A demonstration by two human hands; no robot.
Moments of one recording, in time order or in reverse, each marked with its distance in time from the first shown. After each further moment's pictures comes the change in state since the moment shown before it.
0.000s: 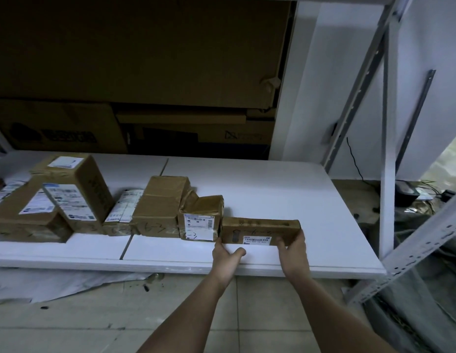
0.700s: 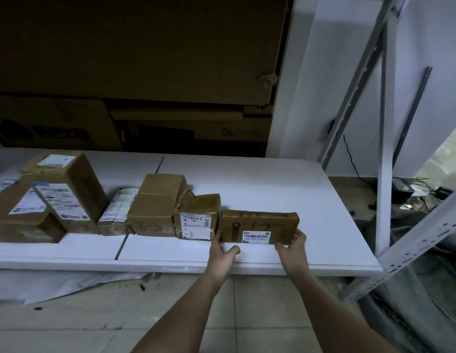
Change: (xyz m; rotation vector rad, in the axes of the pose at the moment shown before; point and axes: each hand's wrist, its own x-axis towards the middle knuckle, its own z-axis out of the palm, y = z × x) left_hand 0.004 -0.001 -0.004 -0.062 -0.047 0.057; right_hand 0.006 0.004 -0.008 0.061 -0.051 0.104
